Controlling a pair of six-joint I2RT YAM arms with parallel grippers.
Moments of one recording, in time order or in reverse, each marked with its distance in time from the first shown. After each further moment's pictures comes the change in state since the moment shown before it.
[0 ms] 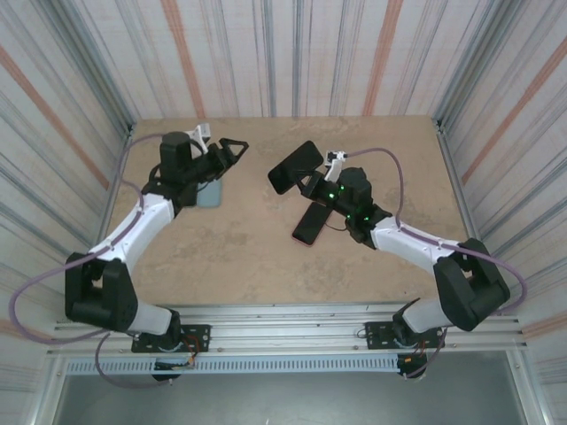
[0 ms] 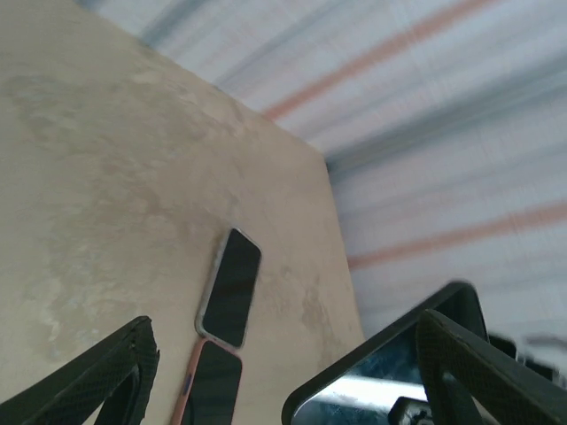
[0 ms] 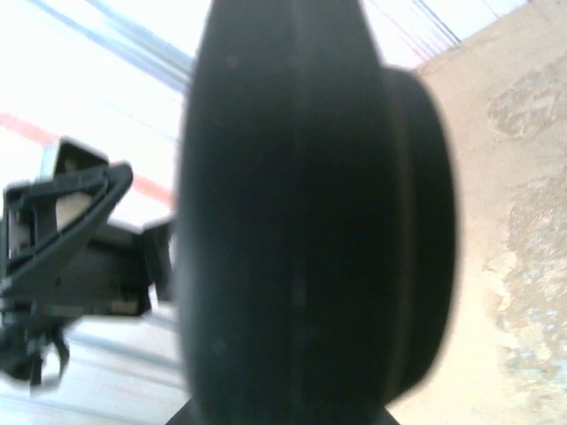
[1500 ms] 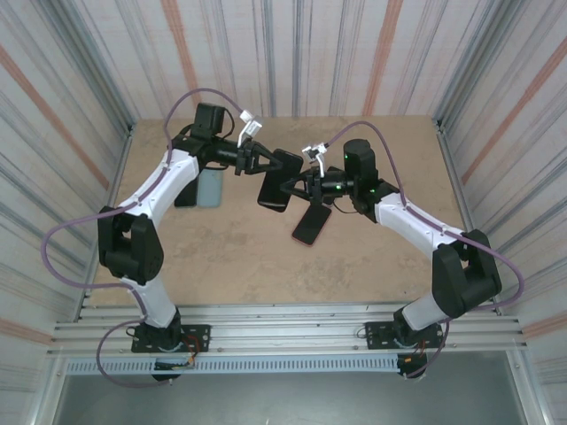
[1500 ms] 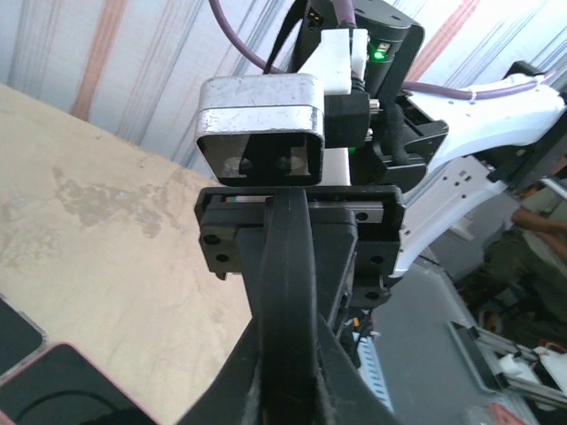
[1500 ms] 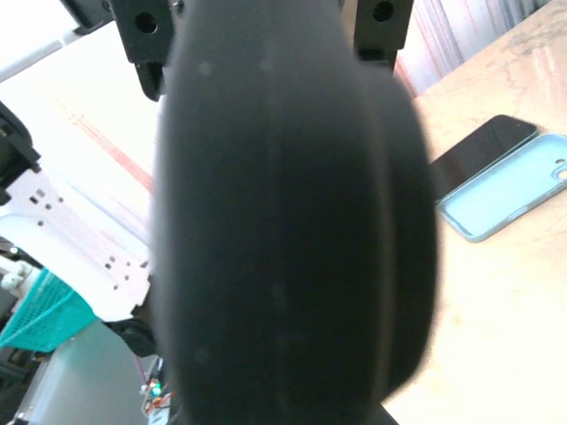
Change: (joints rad) left arm -0.102 0.340 0.497 -0.544 0.826 0.956; right arm -0.110 0.092 0.243 -0.306 -0.747 -0.553
